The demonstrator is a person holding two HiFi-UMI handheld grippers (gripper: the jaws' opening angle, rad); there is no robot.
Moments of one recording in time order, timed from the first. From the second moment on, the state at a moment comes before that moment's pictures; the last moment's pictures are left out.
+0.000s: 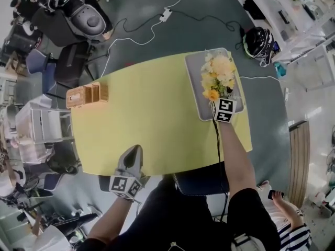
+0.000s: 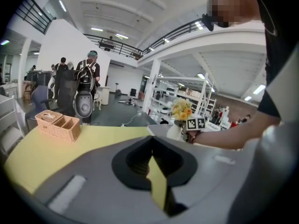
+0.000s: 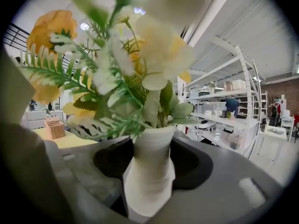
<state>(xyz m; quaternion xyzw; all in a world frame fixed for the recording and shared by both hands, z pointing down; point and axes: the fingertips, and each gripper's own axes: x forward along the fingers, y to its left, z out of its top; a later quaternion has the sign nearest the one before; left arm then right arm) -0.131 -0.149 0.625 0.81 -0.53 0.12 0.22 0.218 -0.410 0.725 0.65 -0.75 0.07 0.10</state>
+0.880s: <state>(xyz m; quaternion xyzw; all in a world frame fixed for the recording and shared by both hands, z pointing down) -0.147 -0.125 0.555 0.83 -0.52 0.07 0.17 0.204 -0.377 0.564 0.65 -0.75 0.05 0.10</state>
